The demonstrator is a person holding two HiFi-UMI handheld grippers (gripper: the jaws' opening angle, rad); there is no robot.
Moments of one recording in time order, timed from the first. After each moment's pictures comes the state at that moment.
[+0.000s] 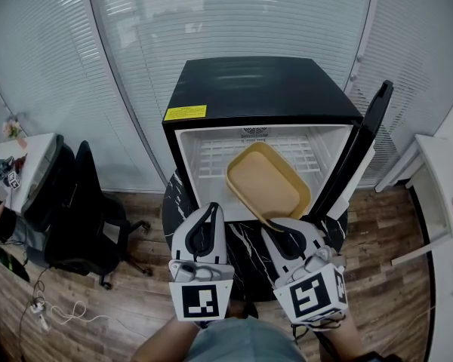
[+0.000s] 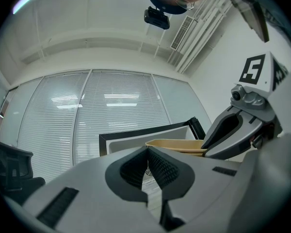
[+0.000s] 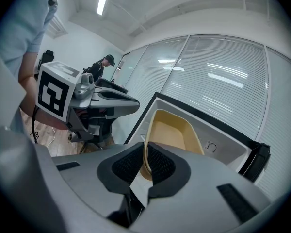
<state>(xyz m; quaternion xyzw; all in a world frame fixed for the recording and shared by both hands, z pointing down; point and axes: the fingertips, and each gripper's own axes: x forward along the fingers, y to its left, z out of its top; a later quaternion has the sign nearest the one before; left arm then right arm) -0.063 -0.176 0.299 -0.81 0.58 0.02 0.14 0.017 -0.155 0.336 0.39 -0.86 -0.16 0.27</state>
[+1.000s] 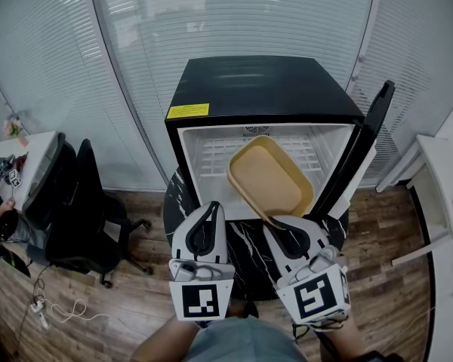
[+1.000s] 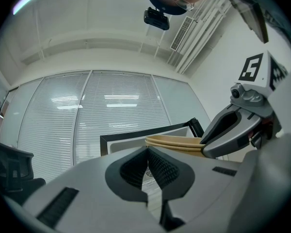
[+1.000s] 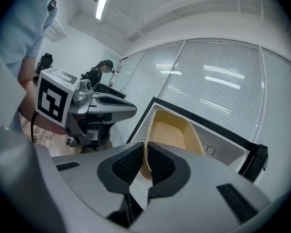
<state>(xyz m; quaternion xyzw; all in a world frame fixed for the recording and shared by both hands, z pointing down) -0.065 -0.172 0.296 -0.80 0.58 0.03 0.14 0.017 -0.151 0.325 0.40 -0.87 -0.16 0.25</state>
